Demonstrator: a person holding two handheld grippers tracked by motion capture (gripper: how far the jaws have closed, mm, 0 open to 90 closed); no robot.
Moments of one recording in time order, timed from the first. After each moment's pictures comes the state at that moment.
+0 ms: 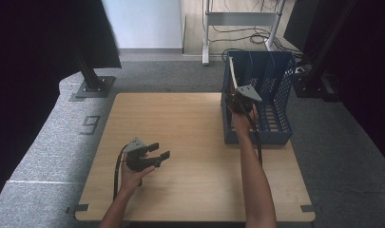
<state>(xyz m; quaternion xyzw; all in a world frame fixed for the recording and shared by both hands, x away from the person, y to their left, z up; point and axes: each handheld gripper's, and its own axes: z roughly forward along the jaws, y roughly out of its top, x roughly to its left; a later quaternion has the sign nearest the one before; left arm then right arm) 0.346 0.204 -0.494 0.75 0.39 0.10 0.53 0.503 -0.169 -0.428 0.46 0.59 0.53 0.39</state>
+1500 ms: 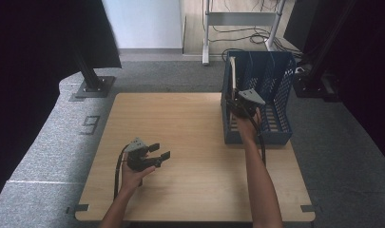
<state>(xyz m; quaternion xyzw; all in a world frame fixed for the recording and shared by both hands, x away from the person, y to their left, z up) 0.348 0.203 -0.497 0.75 0.39 0.10 0.53 0.490 -0.180 -0.433 0.46 0.61 0.52 0.38</state>
